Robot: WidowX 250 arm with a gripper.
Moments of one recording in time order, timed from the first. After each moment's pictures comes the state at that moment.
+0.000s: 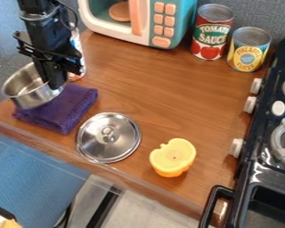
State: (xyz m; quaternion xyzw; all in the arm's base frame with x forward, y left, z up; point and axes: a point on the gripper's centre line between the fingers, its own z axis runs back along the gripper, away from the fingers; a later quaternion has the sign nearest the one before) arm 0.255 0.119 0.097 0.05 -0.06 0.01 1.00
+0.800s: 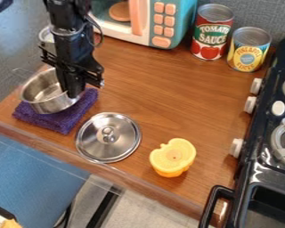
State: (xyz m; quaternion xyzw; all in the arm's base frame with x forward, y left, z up) arm 0.269 0.103 0.072 0.07 -0.03 -0.01 1.00
